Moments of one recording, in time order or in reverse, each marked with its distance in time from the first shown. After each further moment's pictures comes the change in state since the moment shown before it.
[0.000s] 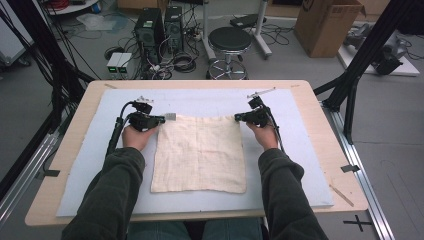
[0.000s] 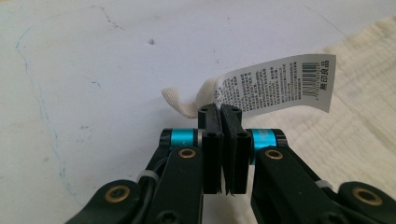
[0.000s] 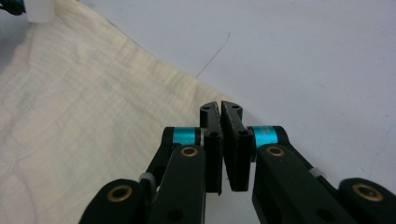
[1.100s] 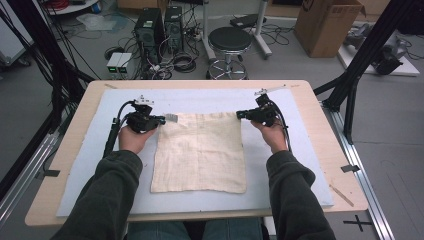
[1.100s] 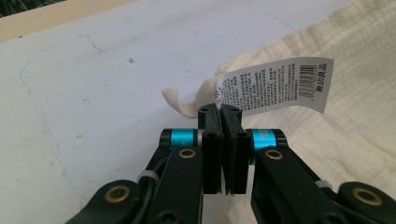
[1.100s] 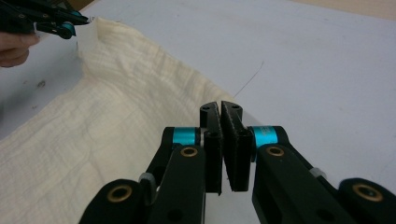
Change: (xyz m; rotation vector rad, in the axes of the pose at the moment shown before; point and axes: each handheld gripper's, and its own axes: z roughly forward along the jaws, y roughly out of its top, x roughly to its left) left arm -0.022 0.006 -0.029 -0.026 -0.024 0.102; right arm 0.011 0.004 -0.035 -0.082 0.116 -0.027
